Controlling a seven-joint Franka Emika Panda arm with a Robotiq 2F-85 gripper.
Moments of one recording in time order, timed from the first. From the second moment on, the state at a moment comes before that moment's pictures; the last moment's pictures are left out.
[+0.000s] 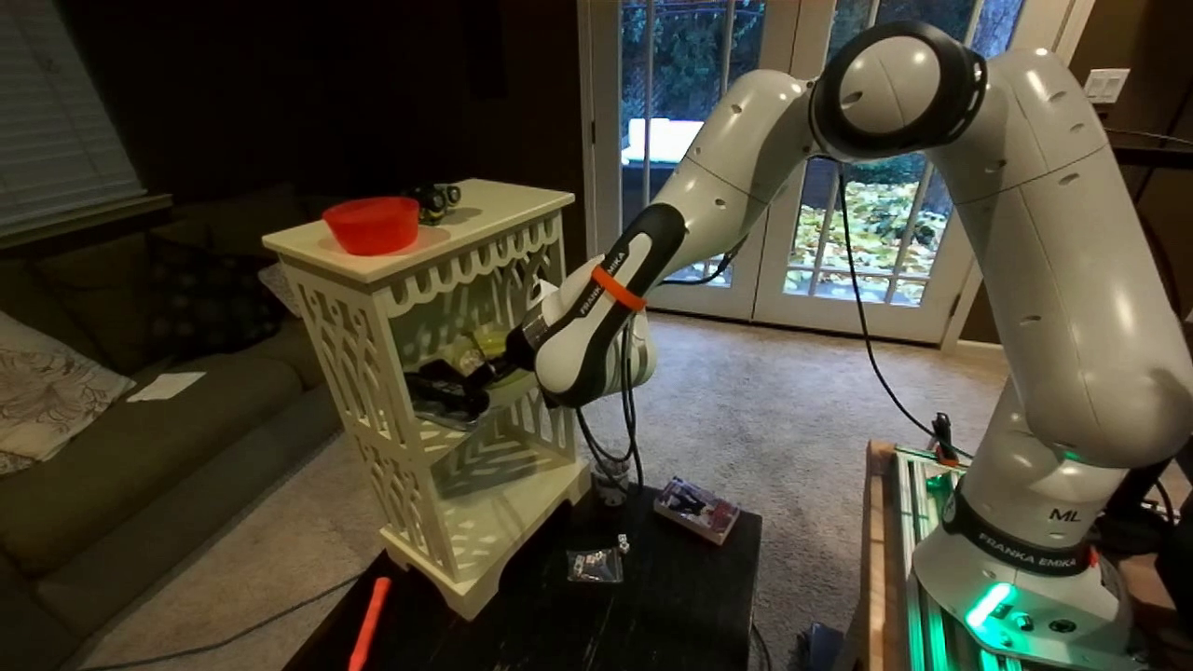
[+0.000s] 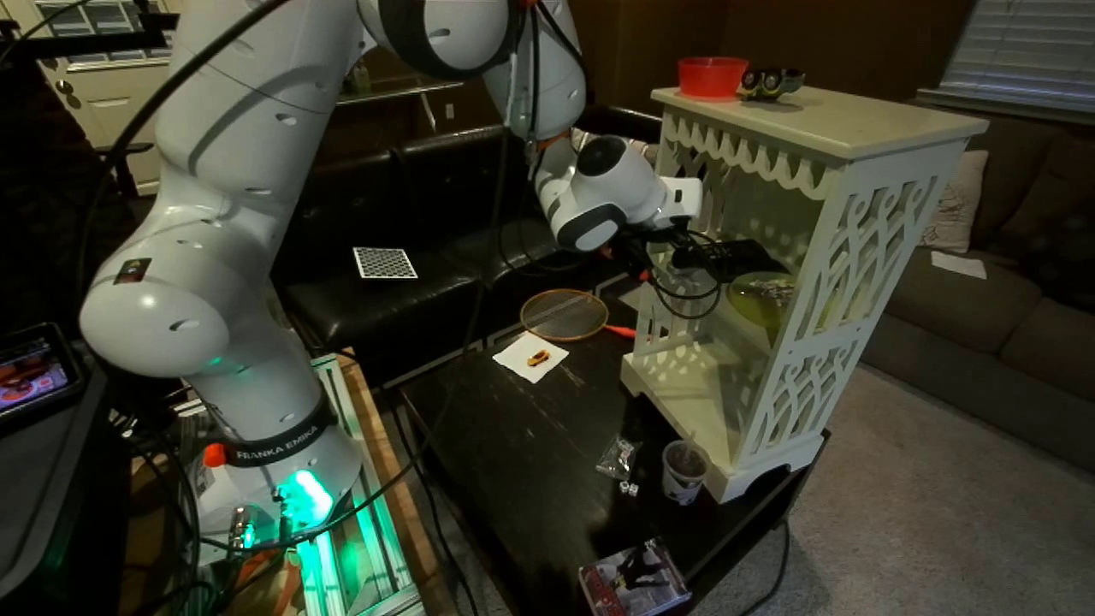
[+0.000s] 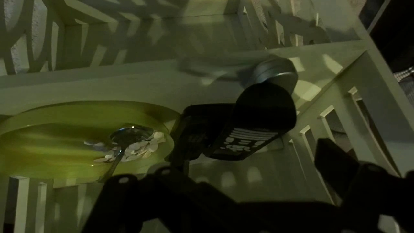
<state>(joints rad) -0.26 0.59 0.38 -2.11 0.30 3.54 -0.23</state>
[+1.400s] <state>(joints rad) -0.15 0.66 0.25 -2.04 0.10 3.54 -0.14</state>
